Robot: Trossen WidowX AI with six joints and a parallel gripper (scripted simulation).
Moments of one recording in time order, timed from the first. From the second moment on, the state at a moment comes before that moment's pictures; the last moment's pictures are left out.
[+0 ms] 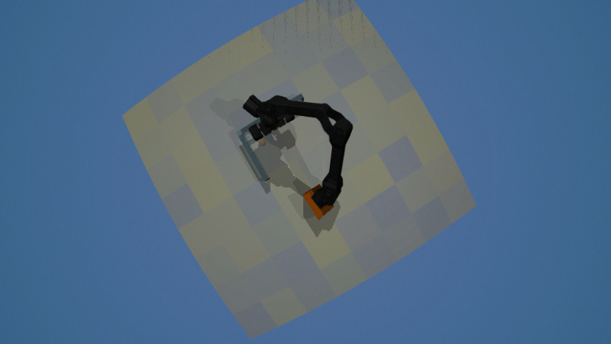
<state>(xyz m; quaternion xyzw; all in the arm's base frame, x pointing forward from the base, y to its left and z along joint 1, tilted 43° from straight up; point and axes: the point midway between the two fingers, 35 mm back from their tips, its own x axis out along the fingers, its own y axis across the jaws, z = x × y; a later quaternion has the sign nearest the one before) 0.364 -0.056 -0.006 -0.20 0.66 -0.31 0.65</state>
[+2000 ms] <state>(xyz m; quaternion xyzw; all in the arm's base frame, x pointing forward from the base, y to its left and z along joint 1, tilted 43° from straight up) 0.349 0.046 -0.018 -0.19 0.66 -0.31 0.66</state>
